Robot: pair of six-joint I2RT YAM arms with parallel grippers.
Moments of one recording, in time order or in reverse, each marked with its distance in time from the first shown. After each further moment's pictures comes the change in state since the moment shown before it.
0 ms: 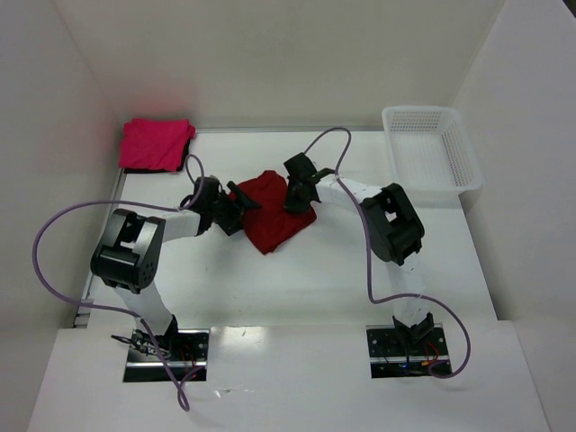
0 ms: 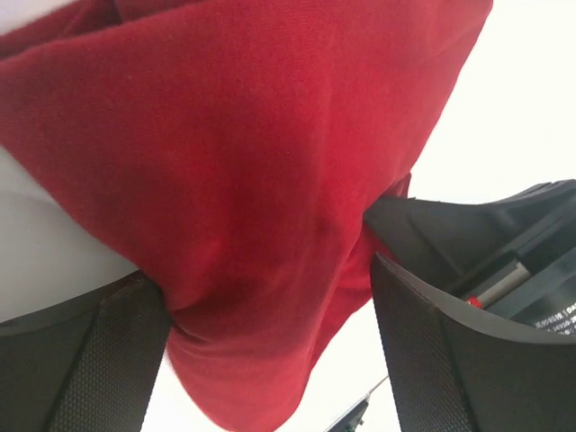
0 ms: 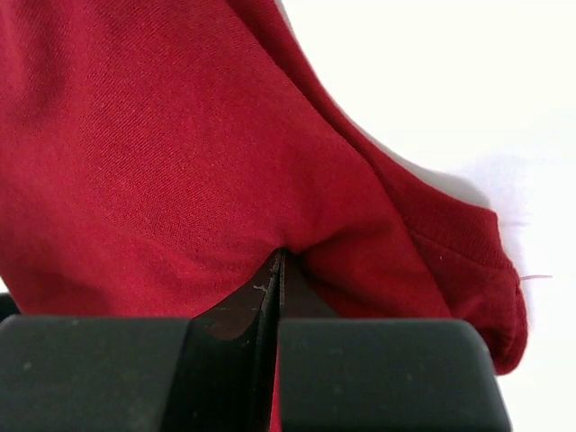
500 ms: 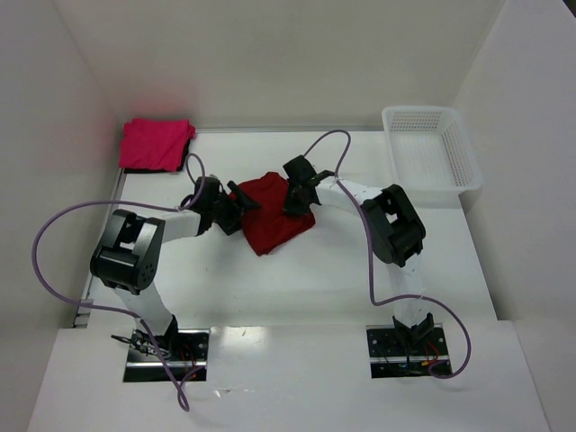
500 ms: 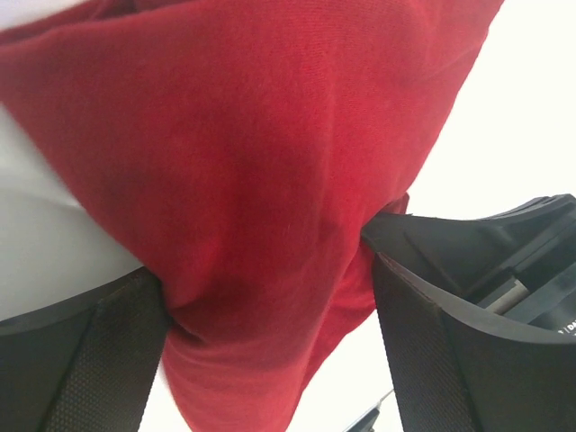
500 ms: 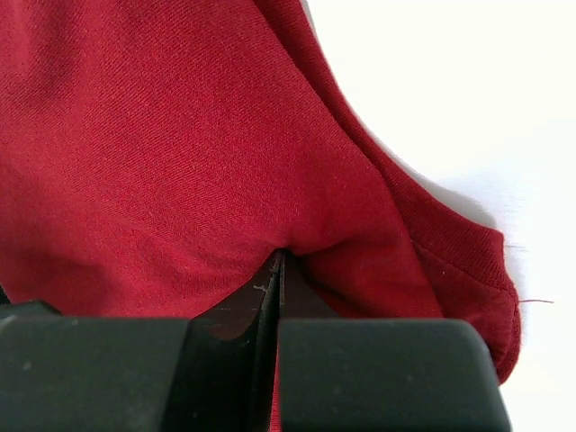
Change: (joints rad) left arm -0.006 -0.002 0.001 -0.002 -0.029 0.010; right arm 0.013 -0.022 -0.035 0.002 -0.015 0.027
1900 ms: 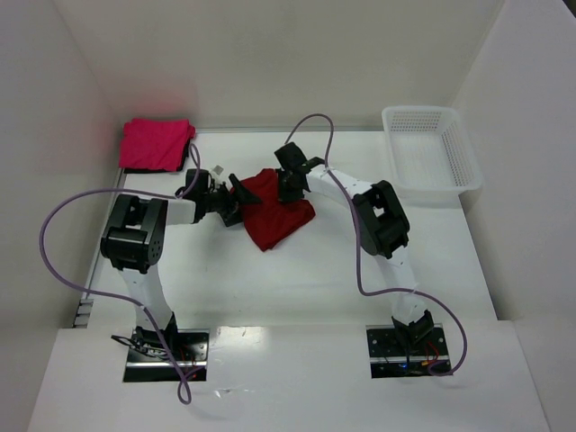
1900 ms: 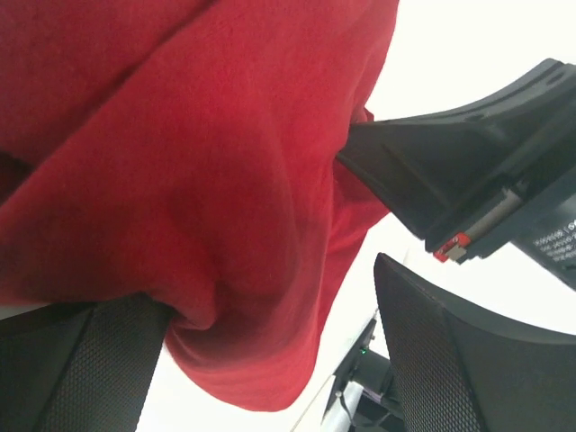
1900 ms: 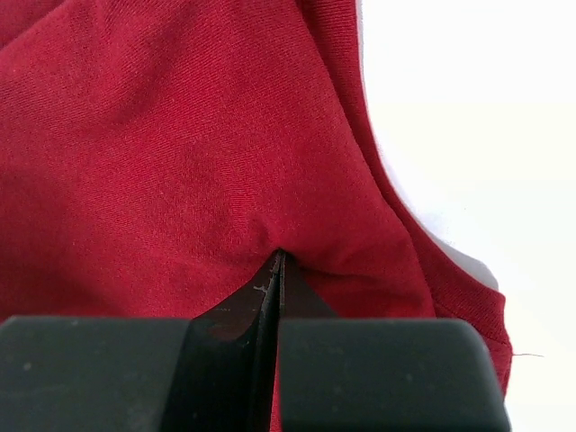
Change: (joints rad) left arm 0.119 0.167 0.104 0.088 0.390 0.171; right arm -0.006 0.161 0.291 -0.107 0.006 -0.274
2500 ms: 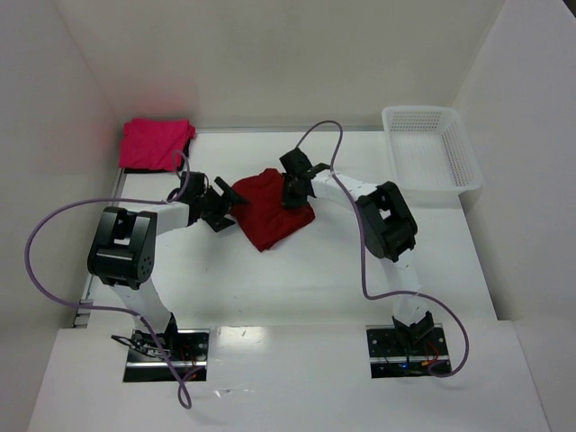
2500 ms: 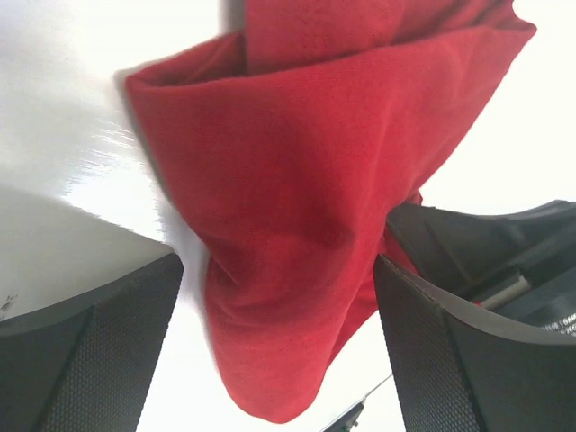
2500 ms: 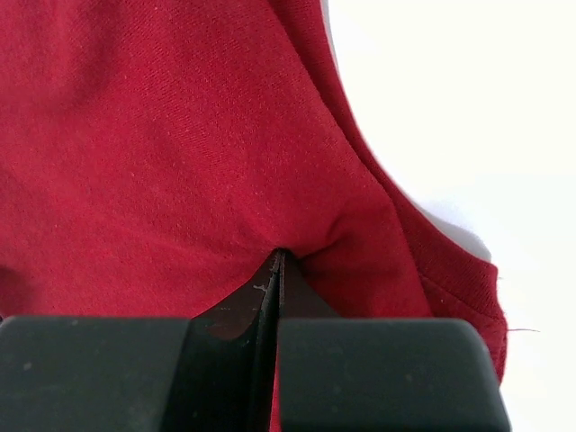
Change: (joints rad) left arm 0.004 -0.143 -0.037 -0.214 -0.308 -0.109; right arm -0.005 -0.063 -0.126 0.042 0.019 0.119
